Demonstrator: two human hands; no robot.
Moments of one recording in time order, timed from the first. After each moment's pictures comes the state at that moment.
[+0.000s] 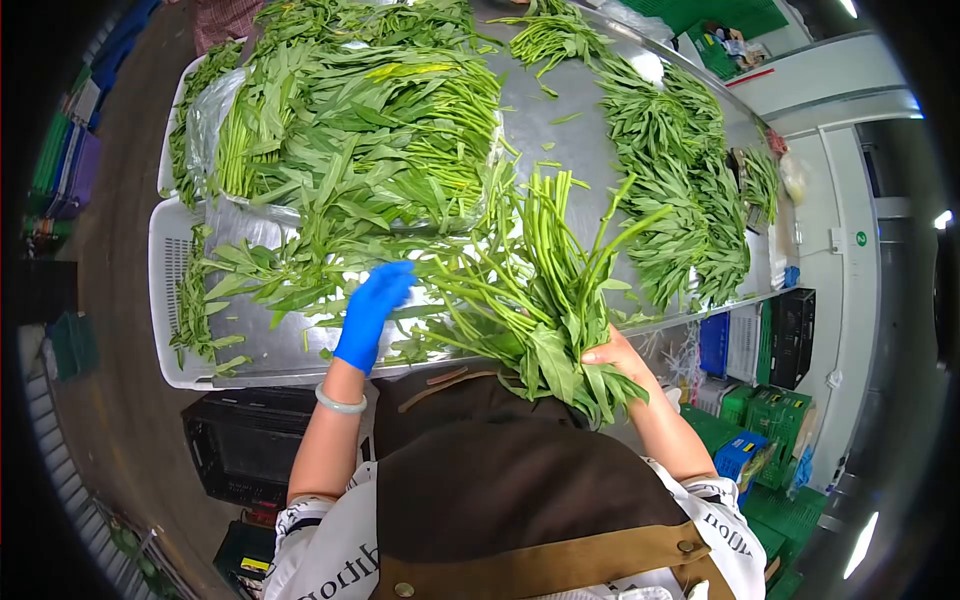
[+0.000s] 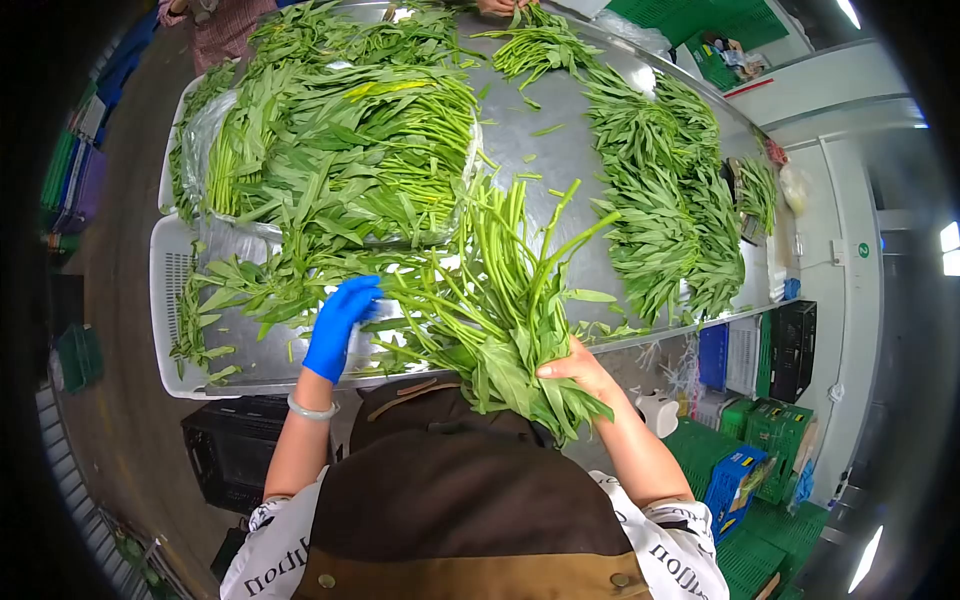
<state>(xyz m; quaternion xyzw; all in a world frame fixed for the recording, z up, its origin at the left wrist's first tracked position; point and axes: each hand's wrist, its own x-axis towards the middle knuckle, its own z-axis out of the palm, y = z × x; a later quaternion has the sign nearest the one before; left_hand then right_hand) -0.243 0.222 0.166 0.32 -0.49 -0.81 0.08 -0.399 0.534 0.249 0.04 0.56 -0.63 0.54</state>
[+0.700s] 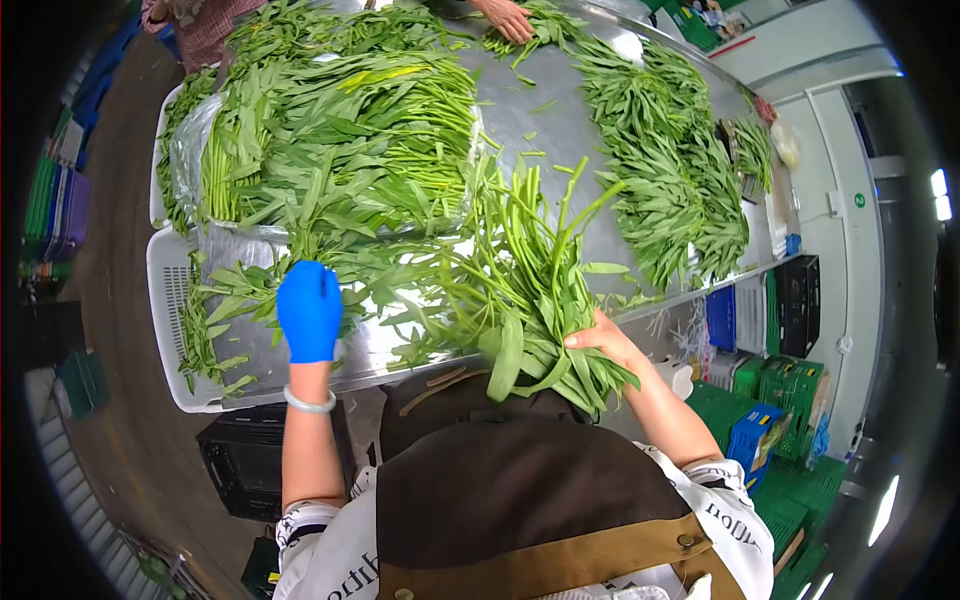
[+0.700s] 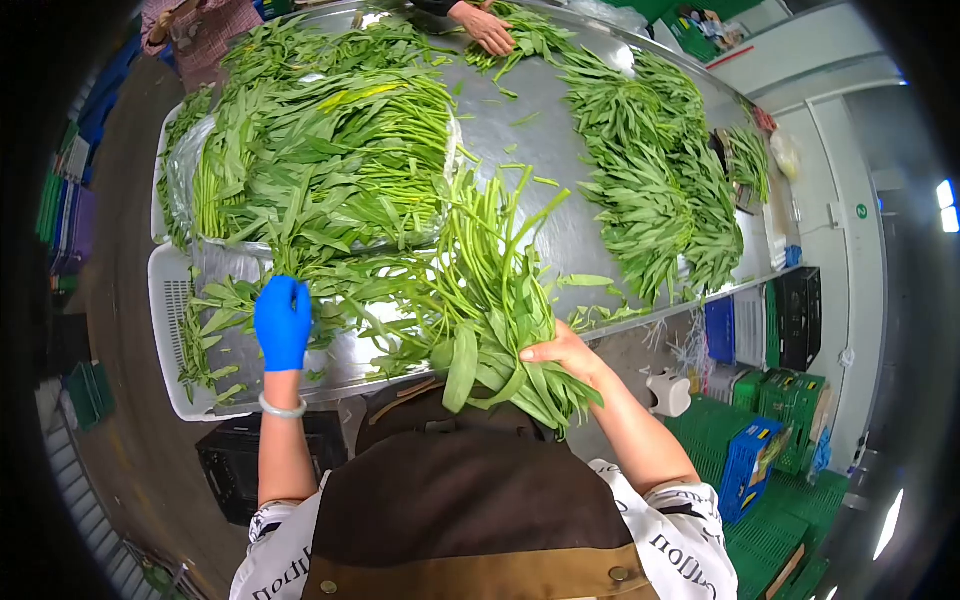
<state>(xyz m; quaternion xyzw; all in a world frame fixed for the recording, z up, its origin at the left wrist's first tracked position) -0.232 0.158 0.159 0.28 -0.92 -0.20 0.17 -0.402 0.525 0.246 0.01 0.56 -0.61 0.55</state>
